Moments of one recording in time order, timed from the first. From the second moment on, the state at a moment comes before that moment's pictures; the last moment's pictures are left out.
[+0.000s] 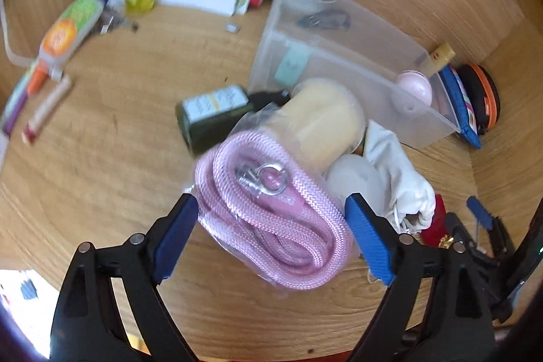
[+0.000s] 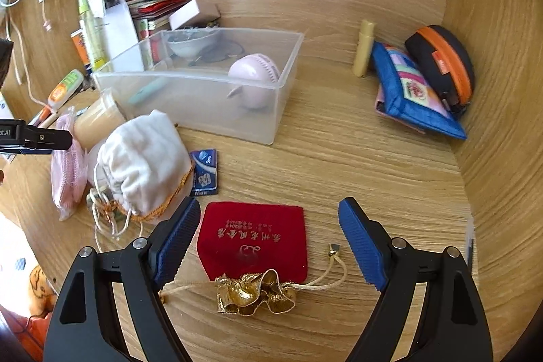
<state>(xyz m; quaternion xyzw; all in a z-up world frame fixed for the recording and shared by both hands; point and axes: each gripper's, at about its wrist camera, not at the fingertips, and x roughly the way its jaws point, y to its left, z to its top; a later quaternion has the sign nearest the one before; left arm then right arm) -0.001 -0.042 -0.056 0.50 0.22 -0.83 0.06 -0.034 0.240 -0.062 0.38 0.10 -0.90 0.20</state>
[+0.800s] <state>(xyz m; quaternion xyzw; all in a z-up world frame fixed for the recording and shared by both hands) -0.007 -0.009 -0.084 0.49 0.11 -0.86 0.08 -0.044 0.237 -0.095 0.43 0.13 -0.86 0.24</state>
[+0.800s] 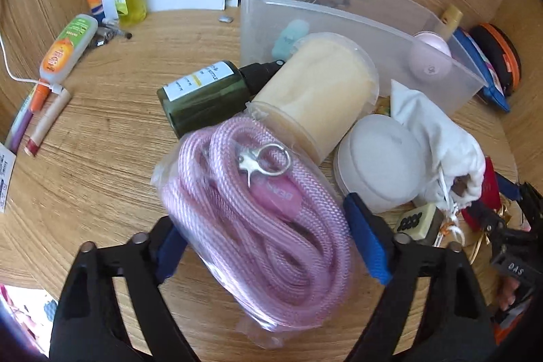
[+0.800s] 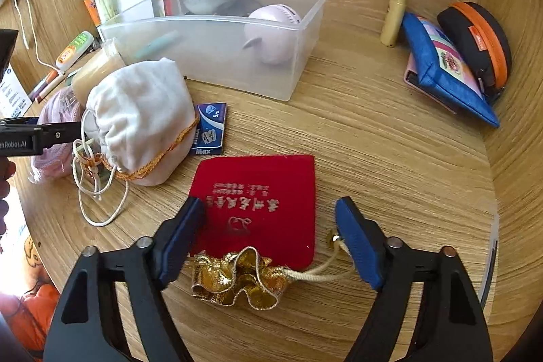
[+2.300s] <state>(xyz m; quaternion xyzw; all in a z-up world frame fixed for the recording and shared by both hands) -0.023 -0.054 0.035 0.33 0.10 -0.94 0.00 -0.073 0.217 0.022 0.28 0.00 -0.93 0.25</state>
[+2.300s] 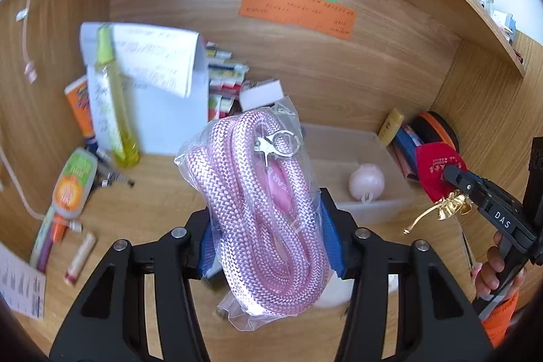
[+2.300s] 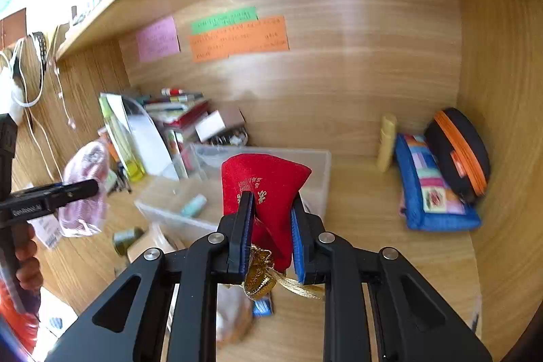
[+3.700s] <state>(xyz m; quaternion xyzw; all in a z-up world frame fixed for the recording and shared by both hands) -0.160 -0.021 -0.041 0.42 0.05 -0.90 -0.09 -0.174 0.129 -0.058 0.39 0.05 -0.88 0.26</state>
